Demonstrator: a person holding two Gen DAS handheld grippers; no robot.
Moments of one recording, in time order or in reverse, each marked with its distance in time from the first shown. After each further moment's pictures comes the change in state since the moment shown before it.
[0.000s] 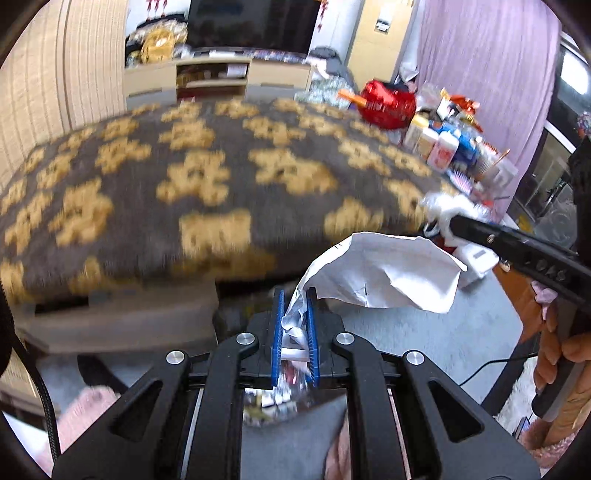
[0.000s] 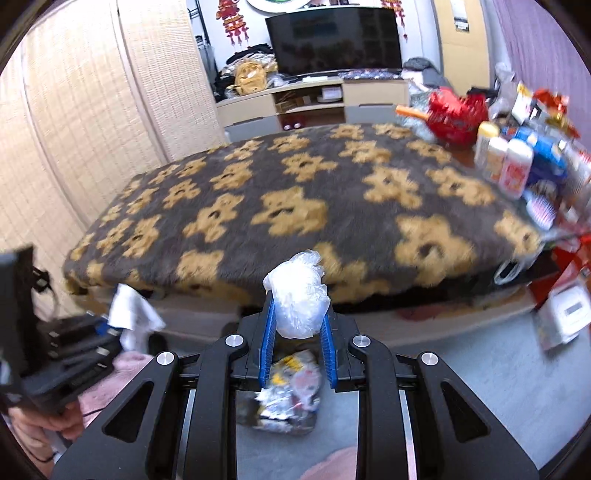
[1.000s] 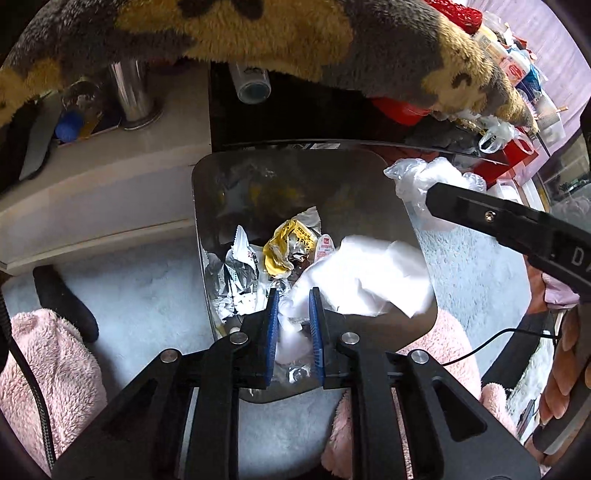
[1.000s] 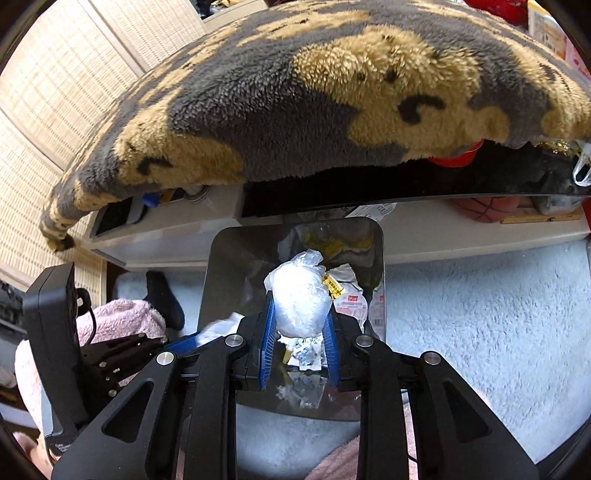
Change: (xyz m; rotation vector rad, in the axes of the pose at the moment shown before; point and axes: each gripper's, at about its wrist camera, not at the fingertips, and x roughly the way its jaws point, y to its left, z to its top) left arm 0.147 0.049 -0.090 -0.117 0.348 -0.008; right arm 0.156 0.013 -0.078 0.084 0.357 0.044
